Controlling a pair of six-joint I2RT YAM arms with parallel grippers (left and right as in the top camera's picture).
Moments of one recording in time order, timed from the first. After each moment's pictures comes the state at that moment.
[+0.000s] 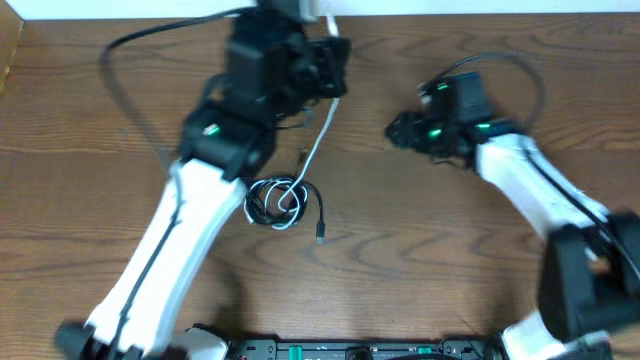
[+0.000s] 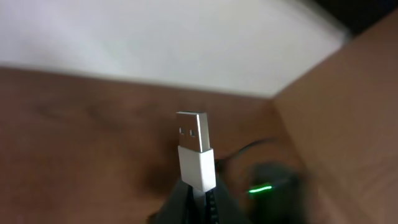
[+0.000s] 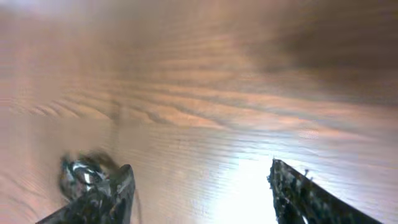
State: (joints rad) left arm -0.45 1.51 1.56 -0.46 0.22 -0.57; right arm 0.22 1.73 1.16 -0.40 -0.39 0.48
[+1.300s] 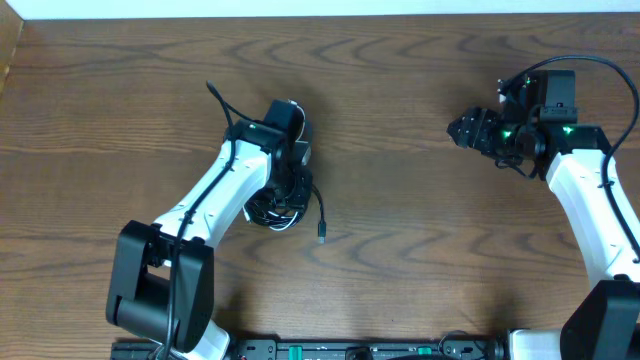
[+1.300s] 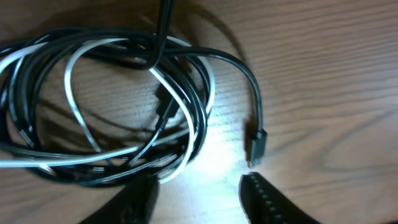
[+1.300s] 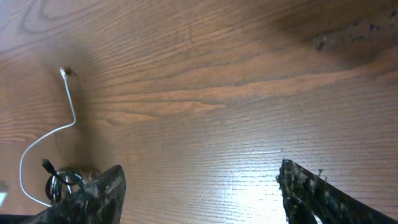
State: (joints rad) left arm -0.36 1.74 1.19 -1.01 0.19 -0.17; right arm -0.01 1.55 1.16 -0.65 -0.37 0.36
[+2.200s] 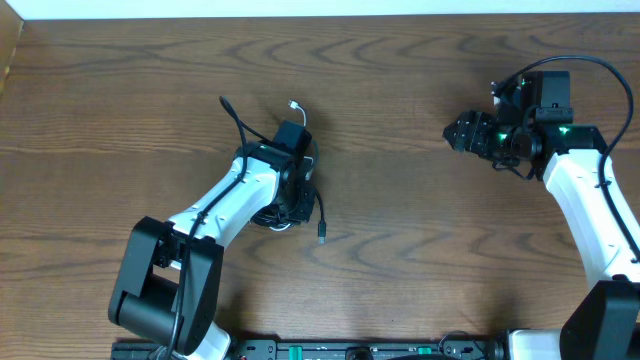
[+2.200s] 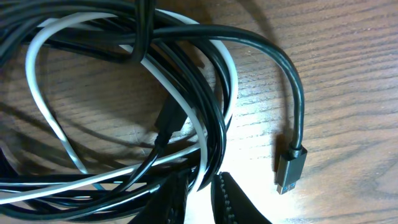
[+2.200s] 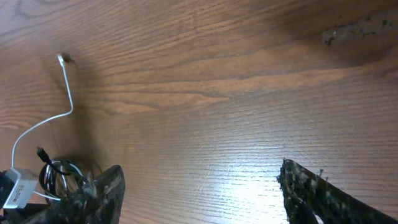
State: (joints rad) left arm -0.40 1.74 1.05 -0.86 0.13 -0.18; right arm 0.00 1.55 1.16 -0.67 -0.37 0.33
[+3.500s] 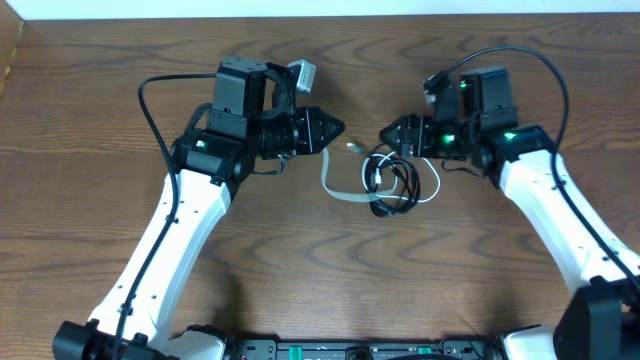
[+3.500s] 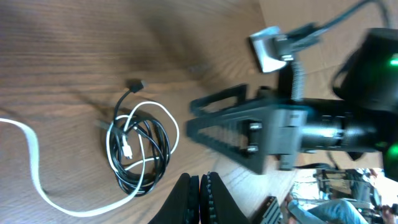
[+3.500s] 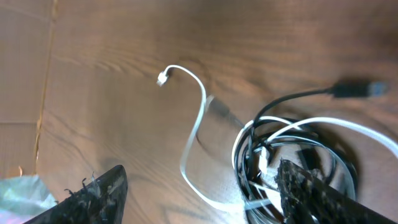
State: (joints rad) left arm -0.30 1.44 1.25 -0.54 0.71 -0.47; right arm 0.24 1.59 1.16 -0.52 -0.57 0.37
